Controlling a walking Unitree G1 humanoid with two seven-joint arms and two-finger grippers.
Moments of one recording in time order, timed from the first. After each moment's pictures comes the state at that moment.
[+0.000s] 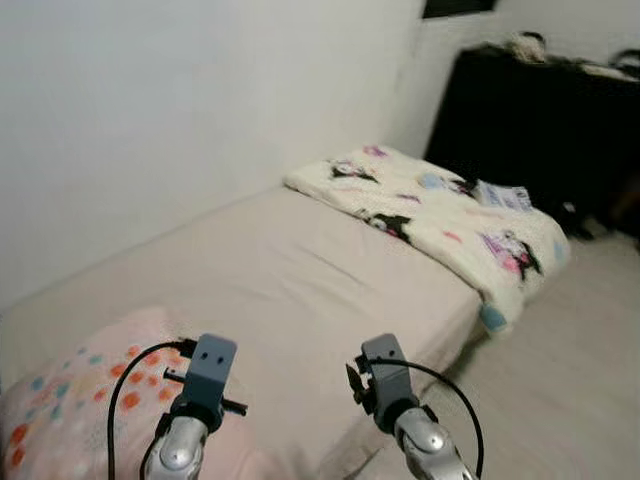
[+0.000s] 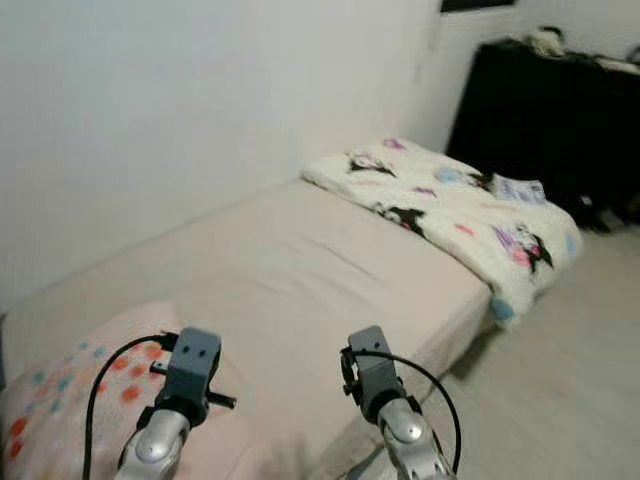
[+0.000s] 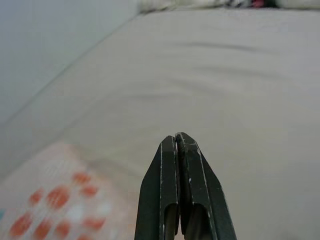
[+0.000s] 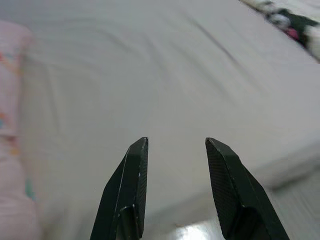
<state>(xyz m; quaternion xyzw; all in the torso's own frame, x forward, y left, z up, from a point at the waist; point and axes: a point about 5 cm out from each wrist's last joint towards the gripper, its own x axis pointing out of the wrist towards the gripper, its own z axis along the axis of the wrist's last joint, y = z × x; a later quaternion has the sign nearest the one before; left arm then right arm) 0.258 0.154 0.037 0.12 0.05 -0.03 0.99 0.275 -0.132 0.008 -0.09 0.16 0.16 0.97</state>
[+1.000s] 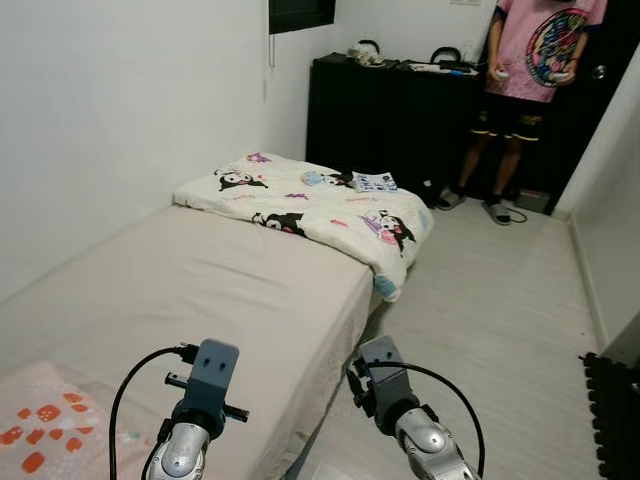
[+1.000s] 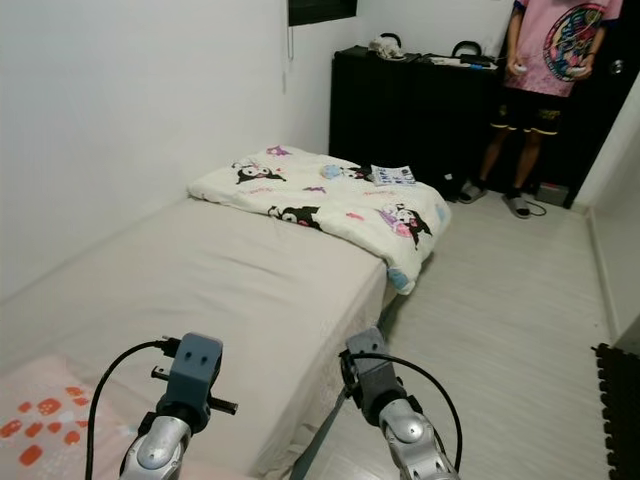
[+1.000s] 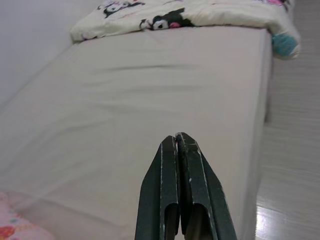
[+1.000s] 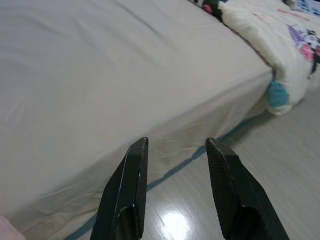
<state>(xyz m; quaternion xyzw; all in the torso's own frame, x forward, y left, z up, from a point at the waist) 0.254 0.154 0.033 0.12 0.06 -0.03 0.99 0.276 -0.128 0.008 -0.11 0.16 0.18 0.97</state>
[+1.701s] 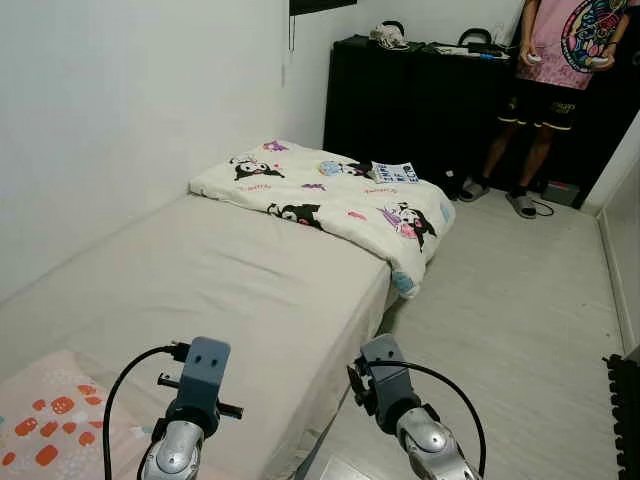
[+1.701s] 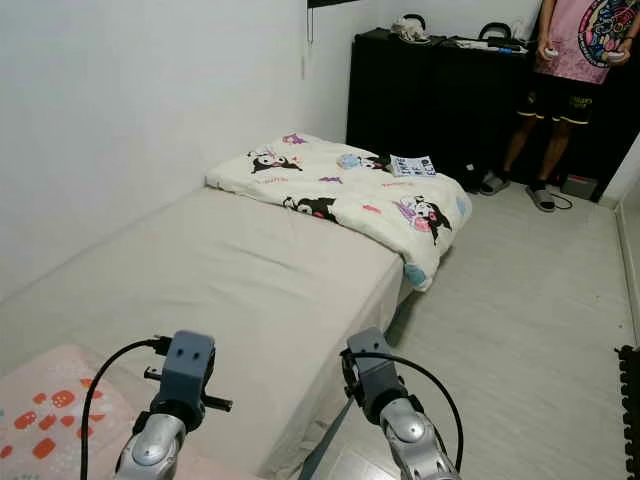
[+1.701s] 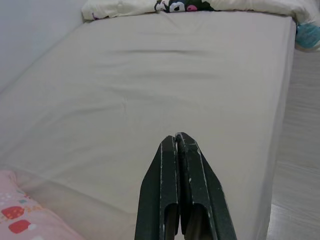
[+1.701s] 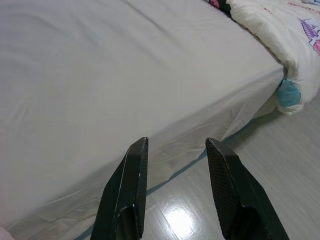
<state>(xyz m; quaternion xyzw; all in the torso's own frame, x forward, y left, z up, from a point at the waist) 0.255 0.160 0.031 0.10 0.07 -0.01 0.99 0.277 -0.130 0.008 -0.11 0.15 0.17 0.97</state>
